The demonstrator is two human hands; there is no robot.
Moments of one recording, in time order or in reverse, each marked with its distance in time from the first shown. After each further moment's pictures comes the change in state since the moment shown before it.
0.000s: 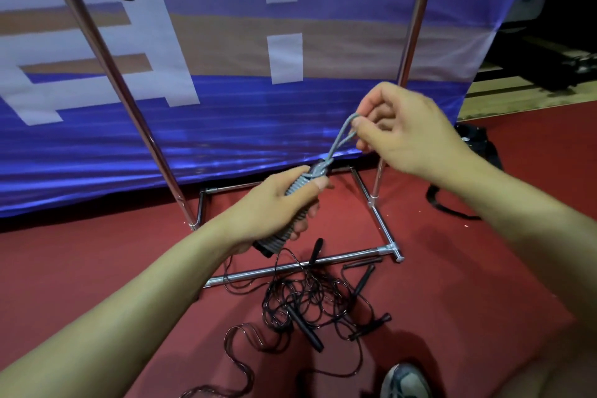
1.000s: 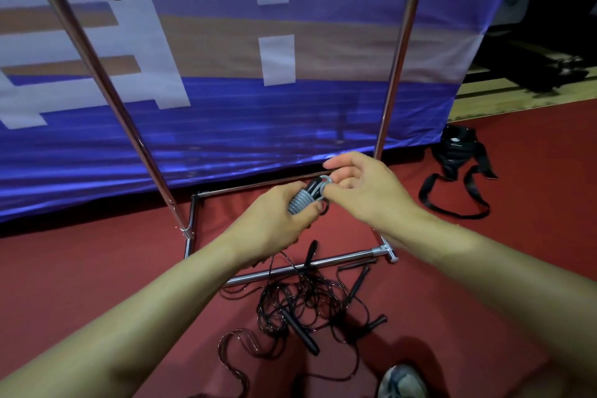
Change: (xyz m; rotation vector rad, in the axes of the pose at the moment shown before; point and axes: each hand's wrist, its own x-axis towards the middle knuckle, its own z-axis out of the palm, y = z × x) left_hand -0.002 -0.006 0.010 0.518 0.151 0.009; right_hand -0.040 0.017 0.066 0.318 -0.033 0.466
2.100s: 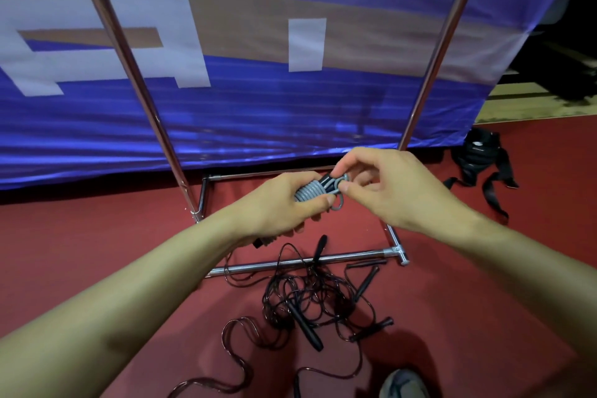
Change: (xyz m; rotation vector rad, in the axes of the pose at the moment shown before) left_hand 0.016 -0.031 -0.028 -0.133 -0.120 0.036; right_hand 0.012 -0.022 -0.005 -0.523 -0.188 -0.288
